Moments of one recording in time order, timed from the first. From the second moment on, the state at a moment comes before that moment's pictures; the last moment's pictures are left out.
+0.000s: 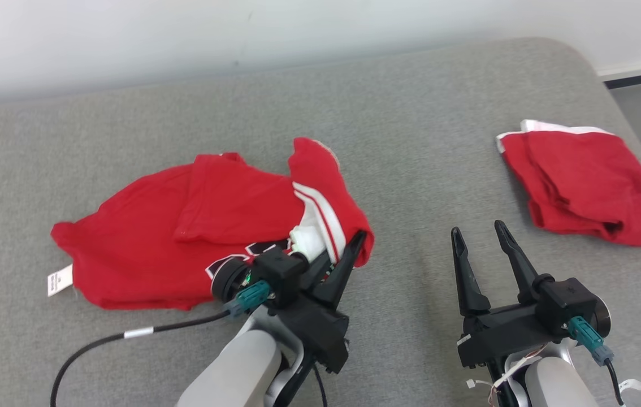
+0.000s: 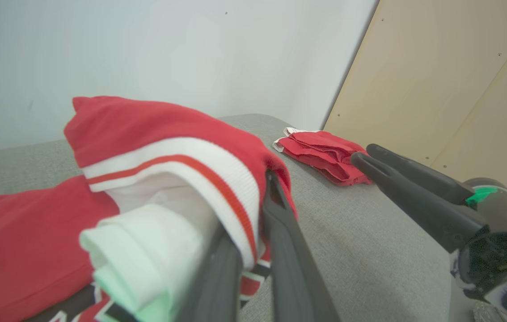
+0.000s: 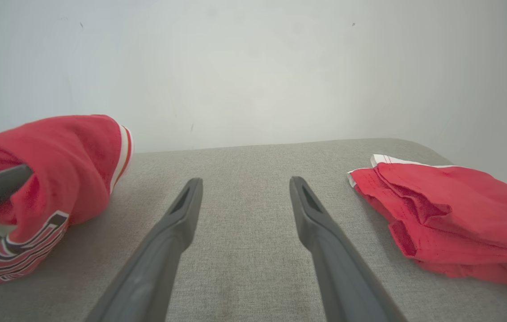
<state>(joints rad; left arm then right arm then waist) -0.61 0.06 -0.73 0.53 -0.55 -0.13 -0.26 -0.24 -0.06 0.07 0.28 0.11 0.13 -0.26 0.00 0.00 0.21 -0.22</state>
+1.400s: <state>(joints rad) 0.05 0.05 0.08 0.23 -0.15 0.03 -0.26 -0.13 -0.05 0.10 0.34 0.13 0.13 -0.26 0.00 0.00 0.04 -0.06</state>
